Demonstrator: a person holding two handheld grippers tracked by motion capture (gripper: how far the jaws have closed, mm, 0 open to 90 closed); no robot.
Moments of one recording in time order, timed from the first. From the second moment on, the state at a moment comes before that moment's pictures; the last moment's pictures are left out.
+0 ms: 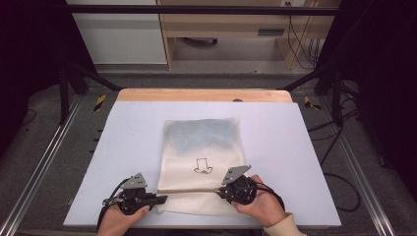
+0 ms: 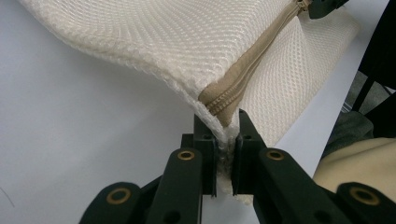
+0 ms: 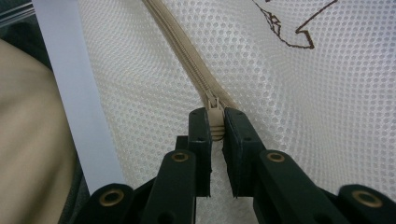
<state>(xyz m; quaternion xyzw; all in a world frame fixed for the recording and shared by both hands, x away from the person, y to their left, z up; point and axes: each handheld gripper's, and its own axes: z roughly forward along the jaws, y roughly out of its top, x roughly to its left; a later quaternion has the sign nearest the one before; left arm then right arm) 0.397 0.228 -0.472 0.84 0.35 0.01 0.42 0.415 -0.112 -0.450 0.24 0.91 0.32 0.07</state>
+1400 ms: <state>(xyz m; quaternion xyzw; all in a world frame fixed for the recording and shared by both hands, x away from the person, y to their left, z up) 0.397 0.232 -0.470 0.83 0.35 0.02 0.43 0.410 -0.143 -0.448 0.27 0.90 0.33 0.08</state>
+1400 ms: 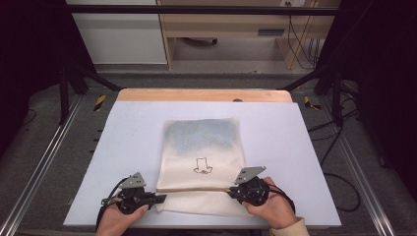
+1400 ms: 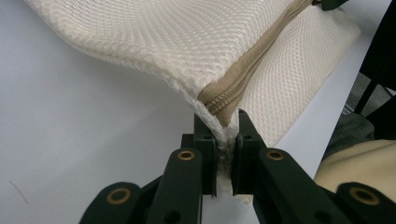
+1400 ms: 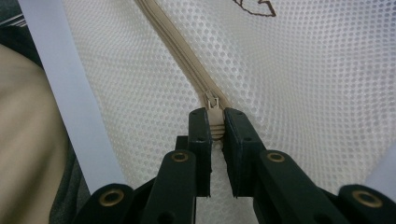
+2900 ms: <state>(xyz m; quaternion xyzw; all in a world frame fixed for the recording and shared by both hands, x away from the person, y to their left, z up) 0.397 0.233 -0.468 0.83 0.35 0.02 0.43 0.404 -0.185 -0.453 0.32 0.89 0.32 0.08</state>
